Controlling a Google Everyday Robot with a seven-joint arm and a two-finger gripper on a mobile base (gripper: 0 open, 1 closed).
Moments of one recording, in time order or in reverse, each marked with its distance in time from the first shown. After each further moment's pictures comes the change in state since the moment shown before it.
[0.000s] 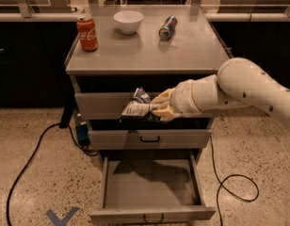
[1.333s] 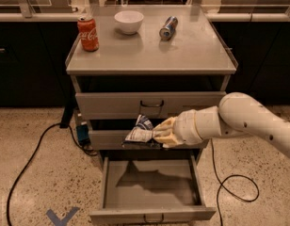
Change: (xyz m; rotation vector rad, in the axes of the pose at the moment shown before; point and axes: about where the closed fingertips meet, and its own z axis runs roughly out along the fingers) arm 0.058 0.065 0.028 -0.073 -0.031 0.107
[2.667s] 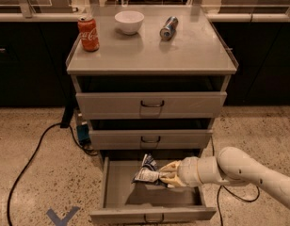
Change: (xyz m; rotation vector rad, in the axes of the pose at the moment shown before) arm 0.155 0.077 0.076 -0.059 -0.060 0.085
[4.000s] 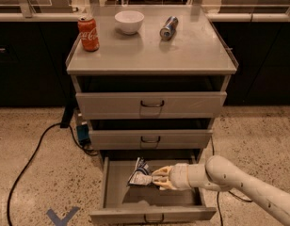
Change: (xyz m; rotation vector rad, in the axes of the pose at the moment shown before) arm 0.045 -0.012 0.064 -0.006 -0.099 -0.062
